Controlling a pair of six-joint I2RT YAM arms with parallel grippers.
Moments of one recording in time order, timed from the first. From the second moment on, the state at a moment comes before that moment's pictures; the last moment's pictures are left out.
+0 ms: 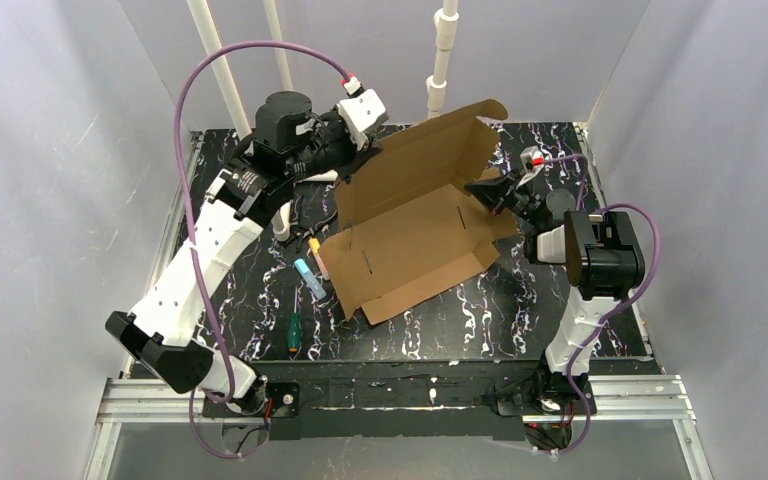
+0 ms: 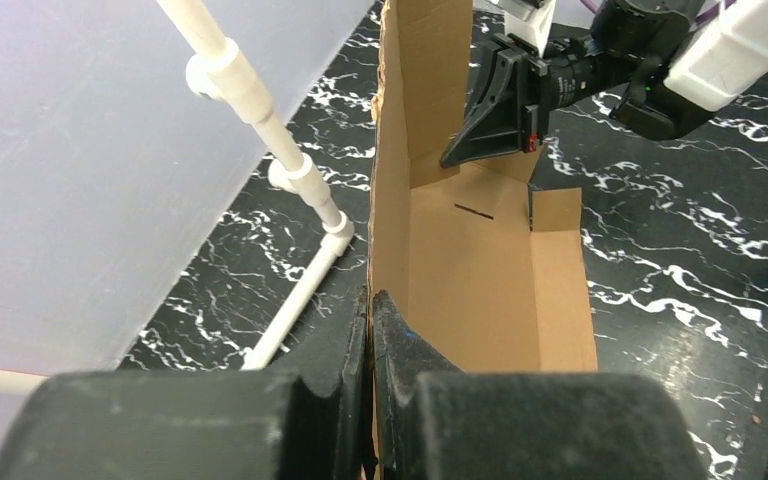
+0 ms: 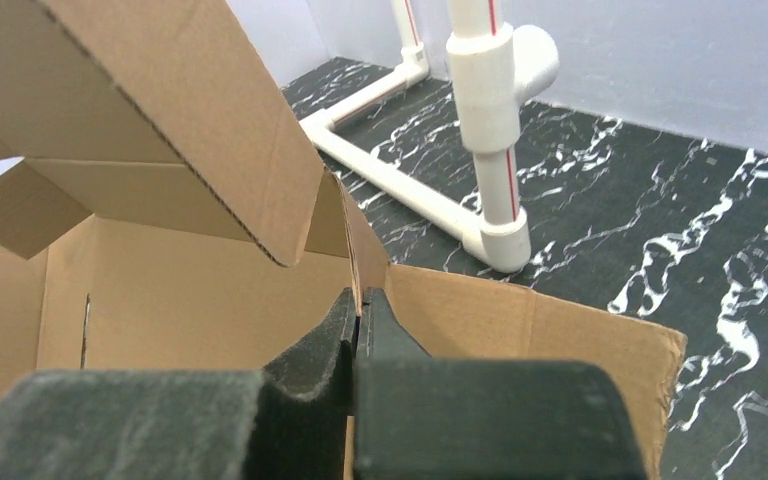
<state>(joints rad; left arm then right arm) -0.59 1.43 1.76 -0.60 0.37 0.36 0.00 1.95 0.76 1.47 -0.93 0.52</state>
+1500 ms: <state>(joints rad) -0.57 1.31 1.57 -0.42 0.40 0.38 -0.03 1.85 0.68 1.46 -1.04 0.42</state>
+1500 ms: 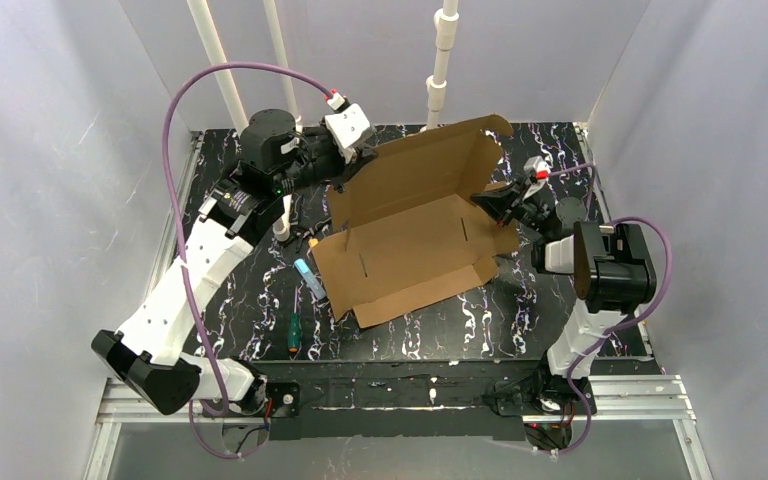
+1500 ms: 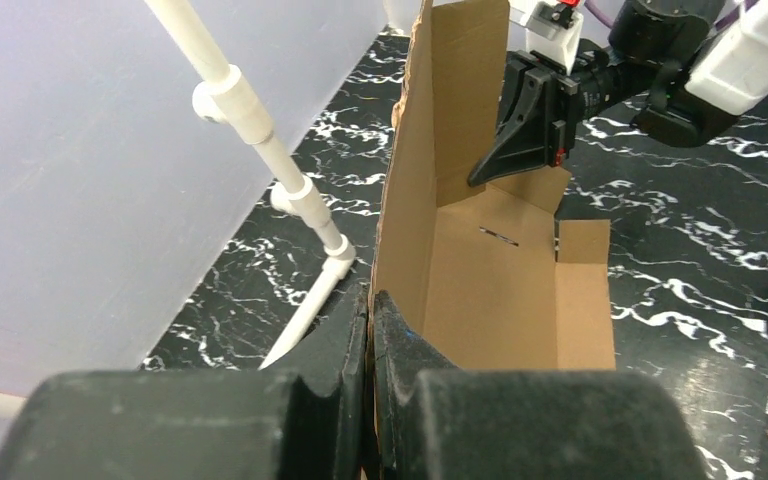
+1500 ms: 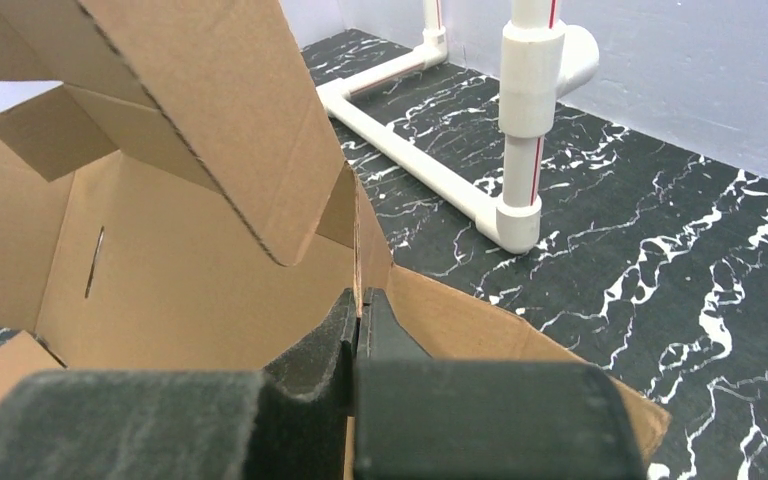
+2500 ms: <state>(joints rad) -0.58 1.17 1.60 -0.38 0.55 0.39 -0.21 1.29 0.96 0.07 -1.17 -0.55</state>
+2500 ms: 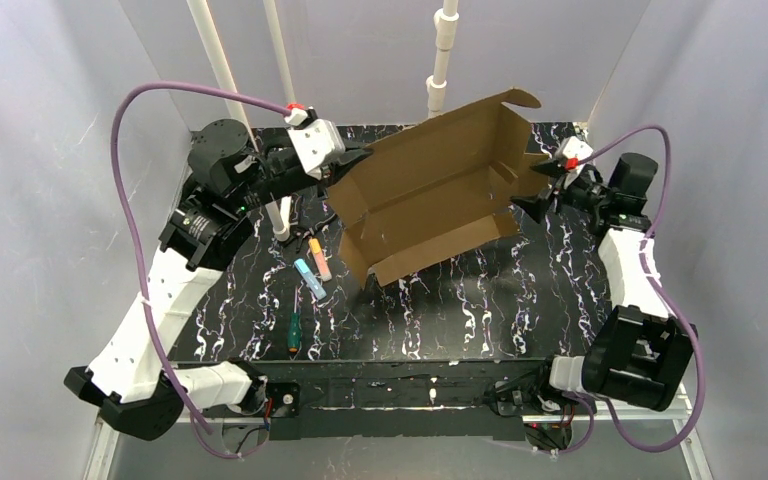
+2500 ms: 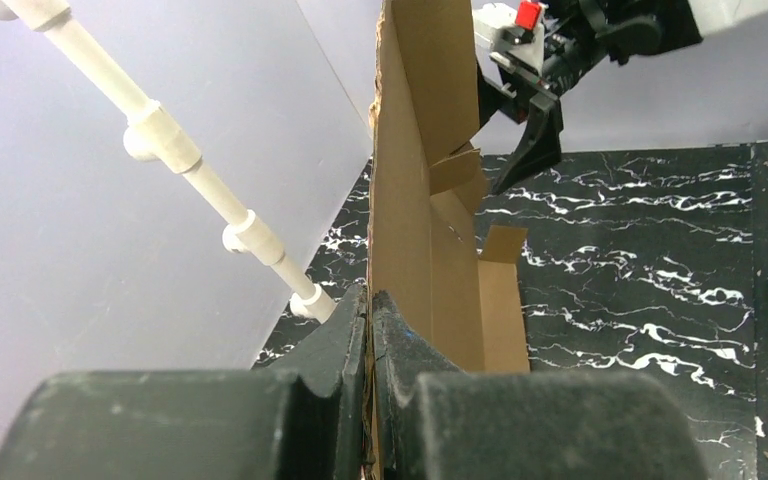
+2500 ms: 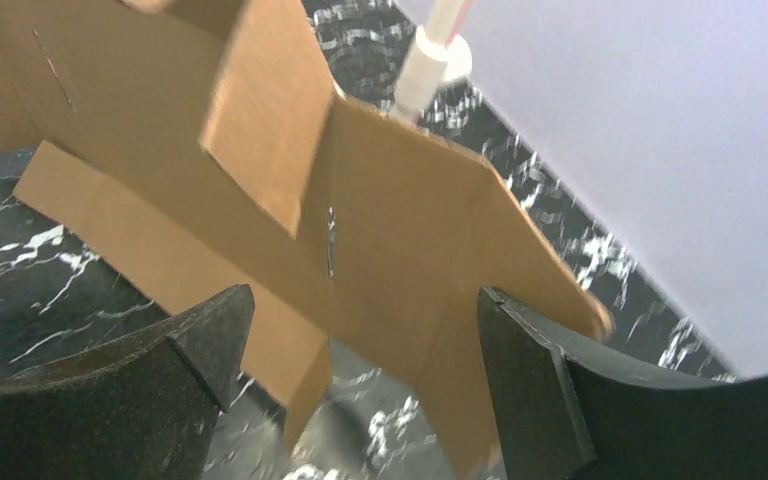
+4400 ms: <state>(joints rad) -0.73 1.23 1.50 -0.35 0.32 0.27 -0.05 1.27 0.68 0.25 -0.69 -0.40</state>
